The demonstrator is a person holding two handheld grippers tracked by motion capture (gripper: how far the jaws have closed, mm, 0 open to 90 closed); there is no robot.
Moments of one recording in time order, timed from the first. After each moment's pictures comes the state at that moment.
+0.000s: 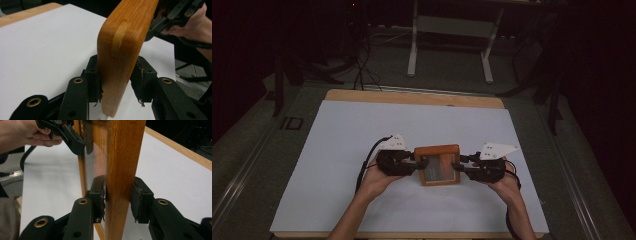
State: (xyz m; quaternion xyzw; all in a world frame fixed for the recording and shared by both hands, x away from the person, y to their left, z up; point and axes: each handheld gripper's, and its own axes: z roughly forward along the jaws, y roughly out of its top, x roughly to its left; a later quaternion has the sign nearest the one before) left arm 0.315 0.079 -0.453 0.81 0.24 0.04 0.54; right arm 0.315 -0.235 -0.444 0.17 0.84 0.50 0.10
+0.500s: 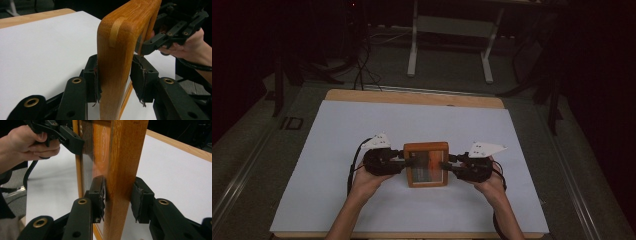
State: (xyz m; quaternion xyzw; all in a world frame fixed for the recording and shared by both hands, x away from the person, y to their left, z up) left arm 0.310 0.110 -0.457 0.77 0.29 0.04 0.57; right arm 0.318 -0.205 -0.455 0.21 0.82 0.53 0.08
